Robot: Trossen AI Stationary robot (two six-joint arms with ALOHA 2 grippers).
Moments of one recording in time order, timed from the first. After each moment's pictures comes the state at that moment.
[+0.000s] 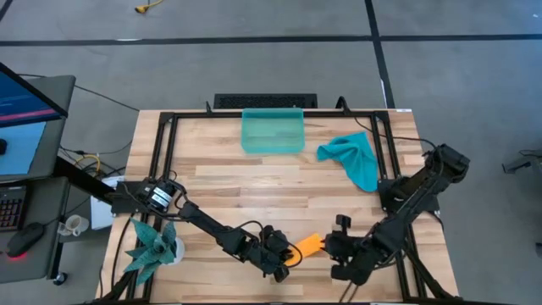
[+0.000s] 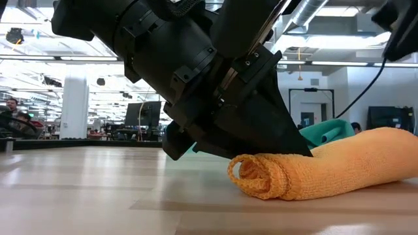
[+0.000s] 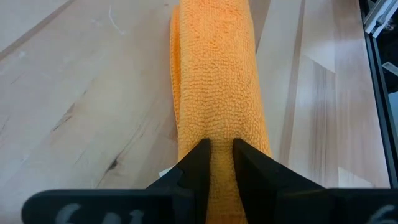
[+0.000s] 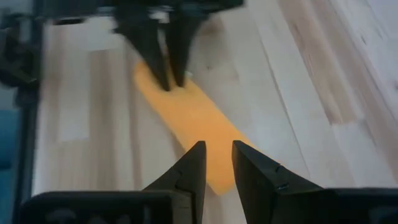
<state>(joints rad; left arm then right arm) -0.52 2.23 1.33 0.06 -0.36 -0.87 0.85 1.59 1.04 -0.61 0.56 0.83</state>
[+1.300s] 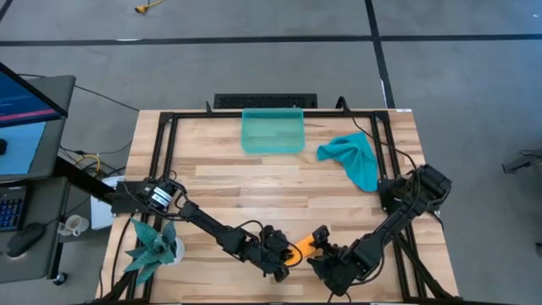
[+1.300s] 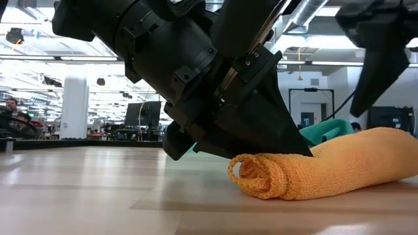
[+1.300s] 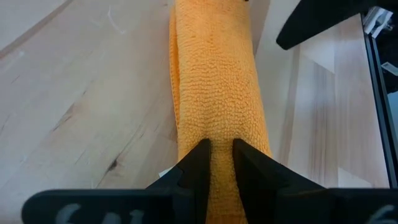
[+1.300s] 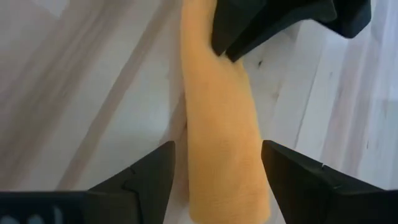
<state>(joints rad) -0.51 2.23 1.33 0.07 -0.36 -0.86 0.81 1.86 1.14 -0.59 0.55 0.15</state>
